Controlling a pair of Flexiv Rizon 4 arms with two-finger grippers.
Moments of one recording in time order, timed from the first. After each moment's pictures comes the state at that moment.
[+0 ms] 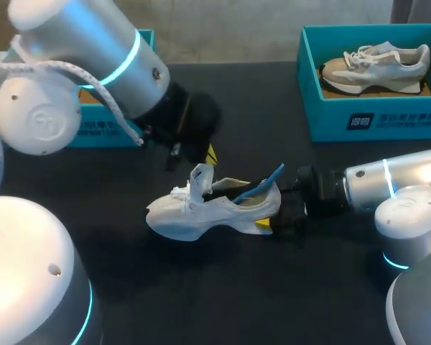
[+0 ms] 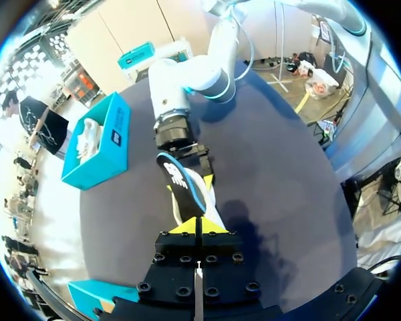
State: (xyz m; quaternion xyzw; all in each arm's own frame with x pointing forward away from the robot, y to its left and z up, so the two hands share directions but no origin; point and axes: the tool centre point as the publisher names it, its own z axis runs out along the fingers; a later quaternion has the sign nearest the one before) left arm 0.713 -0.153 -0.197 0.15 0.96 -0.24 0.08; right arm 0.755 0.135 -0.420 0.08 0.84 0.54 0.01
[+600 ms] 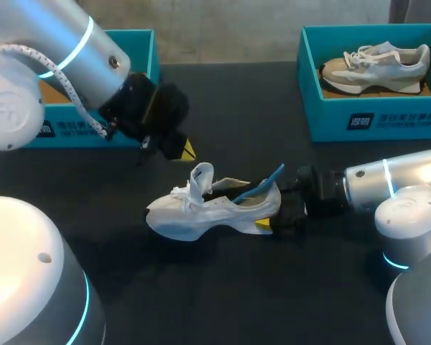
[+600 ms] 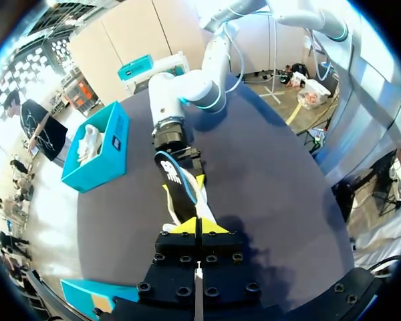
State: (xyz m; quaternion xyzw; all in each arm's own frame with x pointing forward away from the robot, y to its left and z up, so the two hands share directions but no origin) left arm 0.707 -0.120 -0.187 0.15 0.95 -0.28 0.06; right arm 0.755 0.135 -0.420 0.08 0.84 0.54 0.01
